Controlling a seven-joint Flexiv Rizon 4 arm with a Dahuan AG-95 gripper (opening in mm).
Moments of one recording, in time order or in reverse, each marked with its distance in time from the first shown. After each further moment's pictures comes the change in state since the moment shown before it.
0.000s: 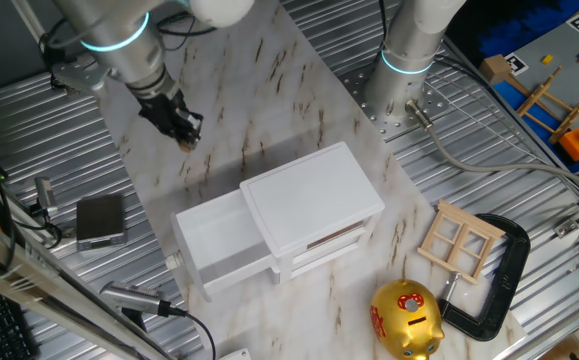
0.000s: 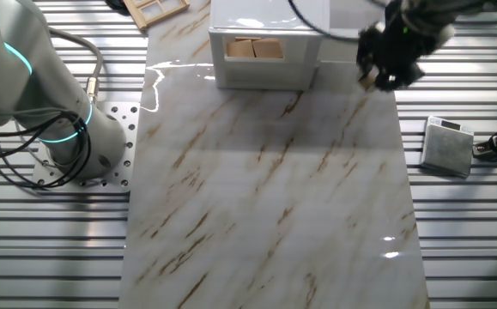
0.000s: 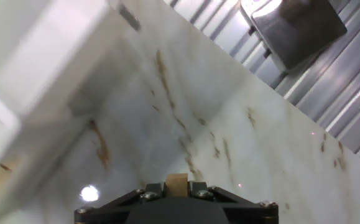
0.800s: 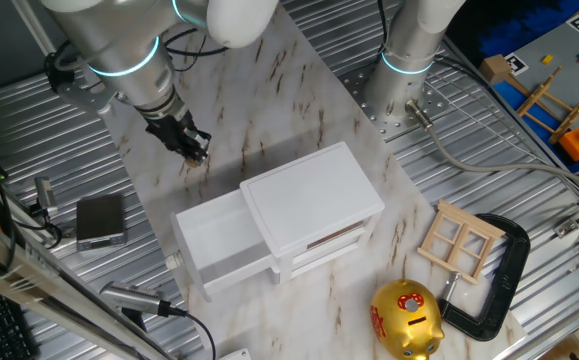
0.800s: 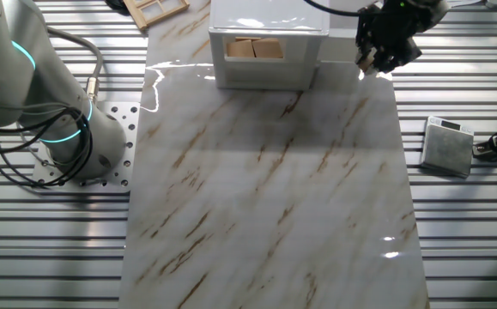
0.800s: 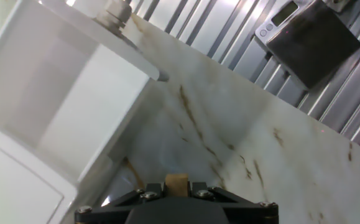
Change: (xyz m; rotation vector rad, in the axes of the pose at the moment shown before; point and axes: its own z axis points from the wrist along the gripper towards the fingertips) arm -0.012 0.016 0.003 0.011 0.006 -0.047
